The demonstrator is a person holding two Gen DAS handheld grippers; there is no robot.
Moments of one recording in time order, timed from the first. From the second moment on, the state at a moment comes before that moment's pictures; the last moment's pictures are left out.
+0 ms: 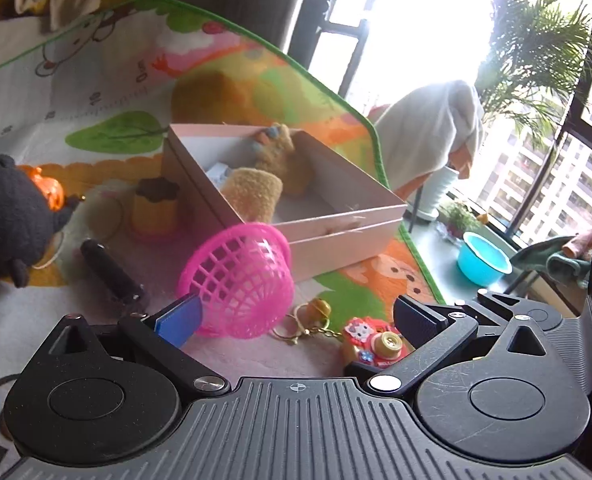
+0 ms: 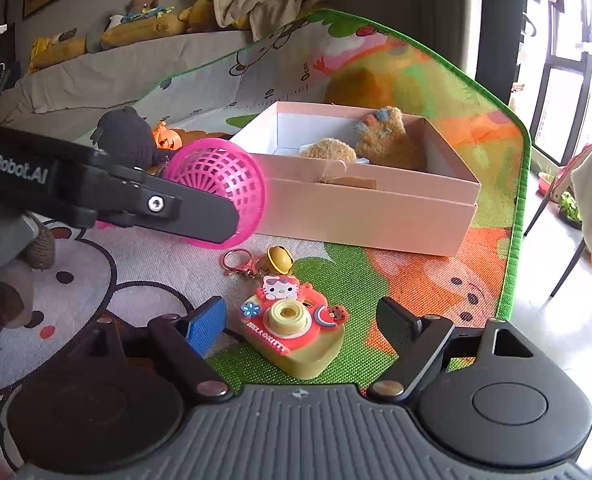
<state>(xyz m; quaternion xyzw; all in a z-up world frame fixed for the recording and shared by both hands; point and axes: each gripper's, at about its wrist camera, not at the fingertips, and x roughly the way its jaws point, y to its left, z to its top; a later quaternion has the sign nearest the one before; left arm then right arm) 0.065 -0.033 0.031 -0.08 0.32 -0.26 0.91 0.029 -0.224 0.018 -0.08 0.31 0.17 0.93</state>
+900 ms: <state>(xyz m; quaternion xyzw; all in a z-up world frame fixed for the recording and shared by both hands) 0.077 -0.013 0.006 0.13 0.33 -0.15 0.92 0.032 -0.223 0.017 -0.08 0.31 0.17 0.93</state>
